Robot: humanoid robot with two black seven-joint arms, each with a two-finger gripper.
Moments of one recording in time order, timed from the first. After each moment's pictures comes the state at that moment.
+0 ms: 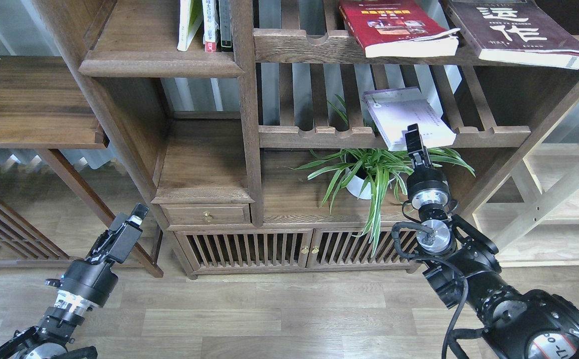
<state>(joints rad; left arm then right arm) -0.03 0.35 -0.90 -1.13 0.25 -0.49 -0.49 0.59 0.02 1.08 0.35 0.01 0.36 0.49</state>
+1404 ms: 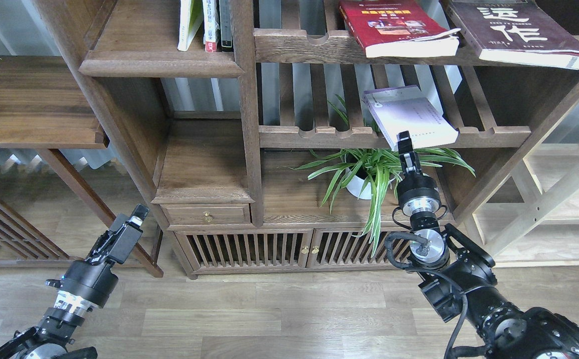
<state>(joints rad) -0.03 0.35 -0.90 -1.13 0.25 -0.49 -0.49 0.51 0.01 1.08 0.50 0.02 0.37 0.49</state>
